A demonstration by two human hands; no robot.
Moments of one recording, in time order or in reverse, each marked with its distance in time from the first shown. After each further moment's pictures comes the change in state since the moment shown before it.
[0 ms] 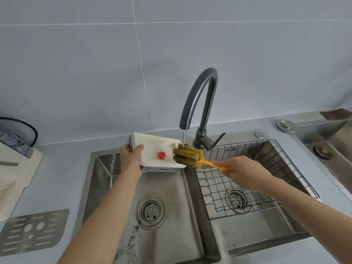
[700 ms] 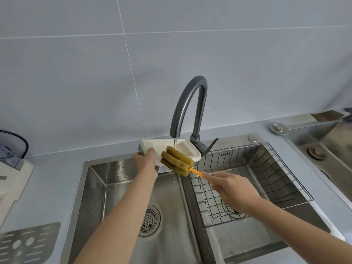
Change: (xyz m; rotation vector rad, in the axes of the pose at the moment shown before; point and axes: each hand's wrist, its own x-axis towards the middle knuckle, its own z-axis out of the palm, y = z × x) left_hand -0.023 -0.004 0.056 -0.018 0.022 -0.152; right_hand -0.008 0.009 0.041 0.060 0.253 -0.175
